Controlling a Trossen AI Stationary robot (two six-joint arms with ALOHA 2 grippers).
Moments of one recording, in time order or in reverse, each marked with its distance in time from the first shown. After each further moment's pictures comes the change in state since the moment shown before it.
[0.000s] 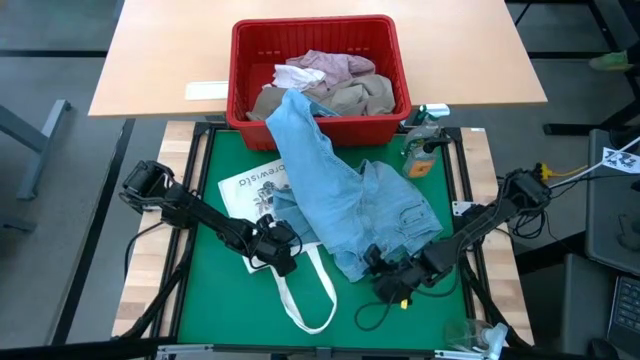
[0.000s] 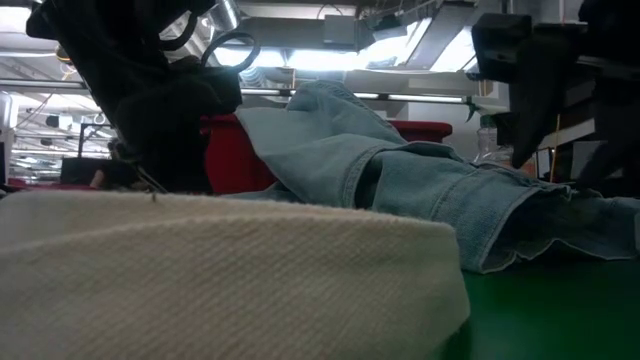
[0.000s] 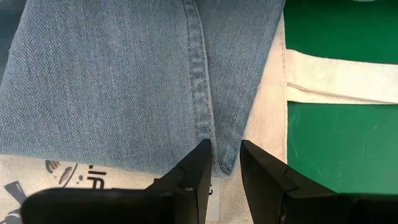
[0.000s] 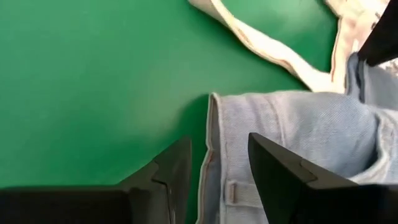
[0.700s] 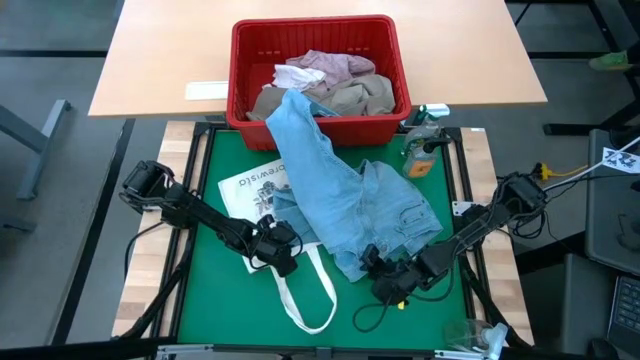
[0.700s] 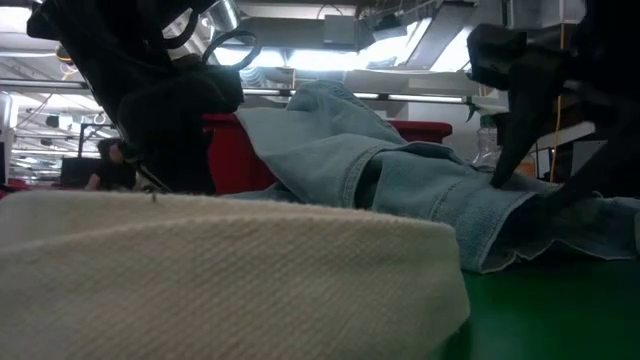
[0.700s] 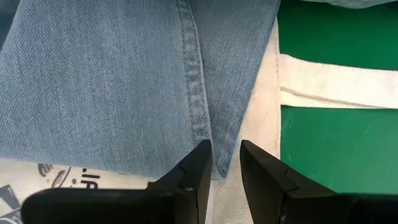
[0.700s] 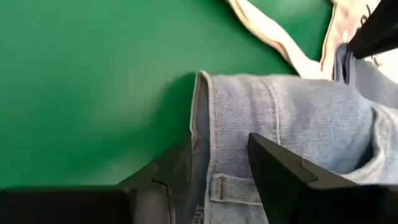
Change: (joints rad) left arm 0.000 0.000 0.000 0.020 0.002 -0.001; right arm 0.001 0.064 0.000 0.004 0.120 -0.074
